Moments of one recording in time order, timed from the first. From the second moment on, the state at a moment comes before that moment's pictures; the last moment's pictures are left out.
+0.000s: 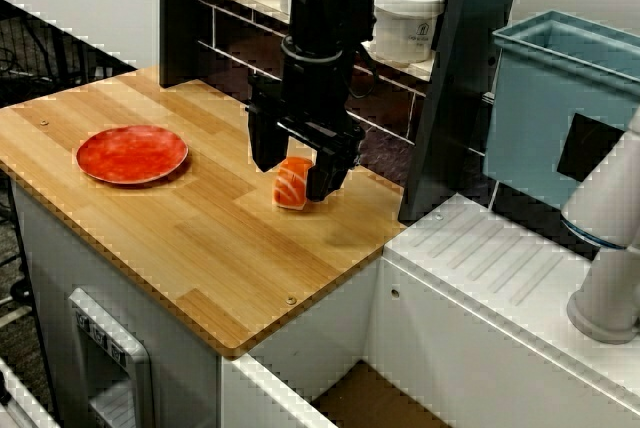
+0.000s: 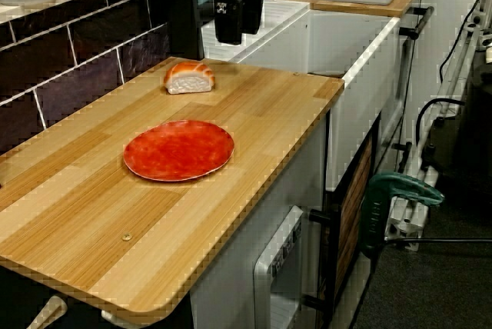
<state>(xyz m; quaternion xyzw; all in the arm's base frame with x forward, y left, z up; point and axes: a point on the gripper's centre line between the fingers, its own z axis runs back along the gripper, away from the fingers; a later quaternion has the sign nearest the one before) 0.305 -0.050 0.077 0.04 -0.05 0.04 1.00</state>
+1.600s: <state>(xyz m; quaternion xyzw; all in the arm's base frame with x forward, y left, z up) 0.339 -0.034 0.050 0.01 -0.10 0.13 0.99</state>
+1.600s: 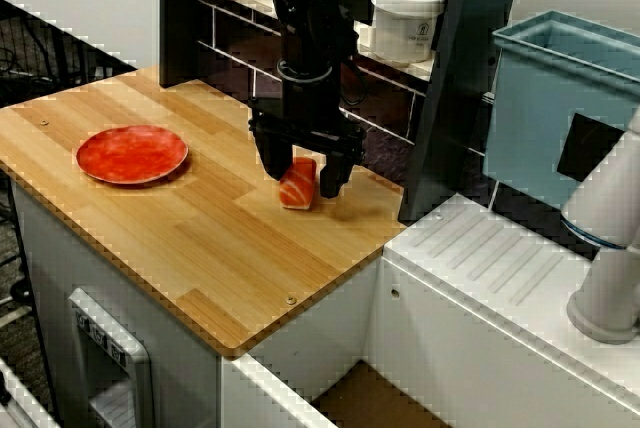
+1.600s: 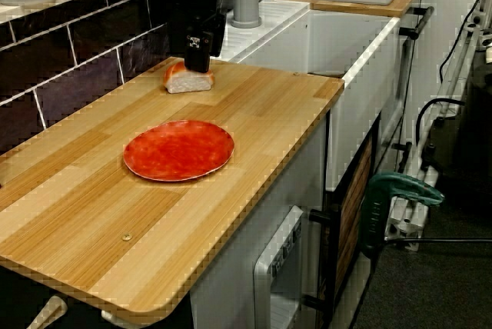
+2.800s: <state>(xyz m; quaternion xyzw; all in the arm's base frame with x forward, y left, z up) 0.337 -0.027 0.051 0.02 -0.09 0.13 0.99</state>
